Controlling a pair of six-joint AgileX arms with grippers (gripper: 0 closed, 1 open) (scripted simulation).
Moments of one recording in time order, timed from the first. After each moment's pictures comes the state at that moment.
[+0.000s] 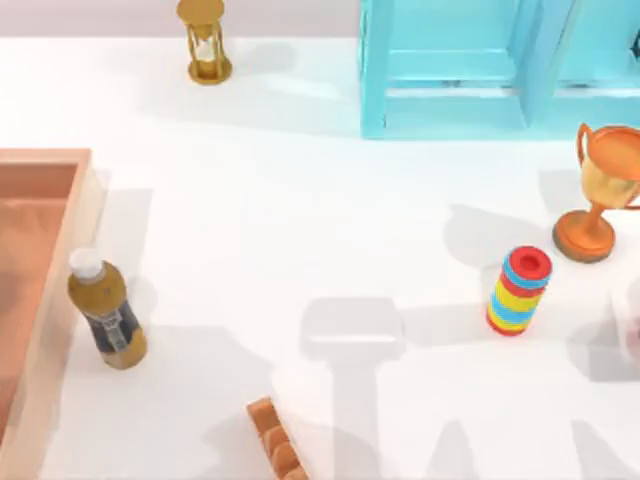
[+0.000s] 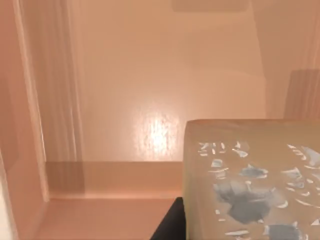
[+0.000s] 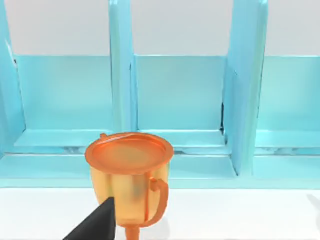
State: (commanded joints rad) left arm 0.35 1.58 1.34 -1.33 0.00 0.37; right arm 0.00 0.00 0.00 0.00 0.00 0.00
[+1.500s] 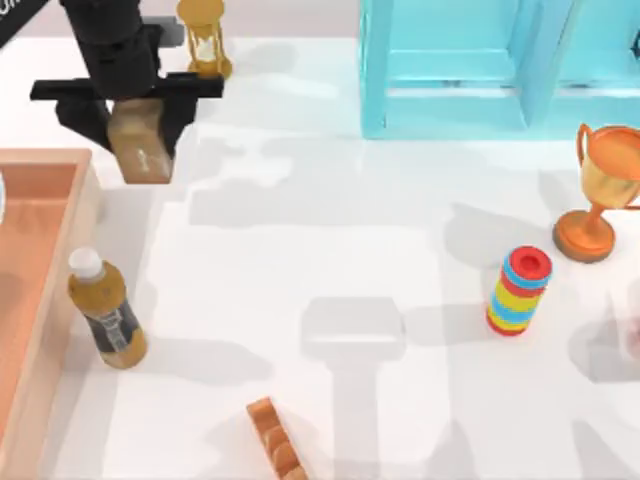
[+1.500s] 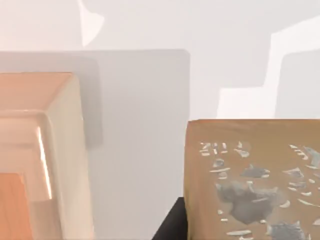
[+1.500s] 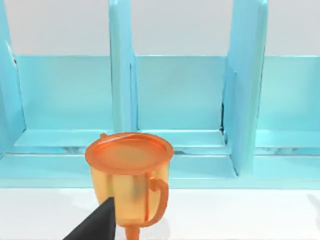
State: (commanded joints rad) left arm -0.22 2.43 2.29 -1.42 0.03 -0.18; right arm 0.00 0.00 0.00 0.00 0.00 0.00
